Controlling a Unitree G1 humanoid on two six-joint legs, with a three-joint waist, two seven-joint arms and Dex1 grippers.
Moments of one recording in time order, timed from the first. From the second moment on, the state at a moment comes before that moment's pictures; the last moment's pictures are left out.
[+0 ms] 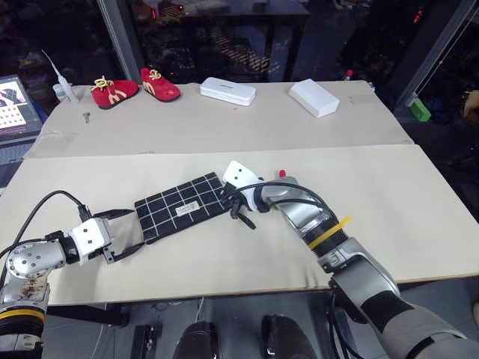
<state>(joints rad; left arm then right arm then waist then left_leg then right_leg) -0.15 0.83 0.18 0.52 -0.16 -0.59 -1.09 -0.90 -0.17 0.47 0.47 -0.06 0.51 0.72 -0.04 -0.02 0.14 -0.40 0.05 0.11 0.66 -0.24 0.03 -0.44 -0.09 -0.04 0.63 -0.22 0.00</state>
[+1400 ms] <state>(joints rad) -0.40 0.85 -0.09 0.88 0.15 -1.22 -0.81 -0.91 -0.15 0.46 0.62 -0.18 0.29 0.68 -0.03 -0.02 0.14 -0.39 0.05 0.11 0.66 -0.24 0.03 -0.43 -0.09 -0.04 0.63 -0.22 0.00</state>
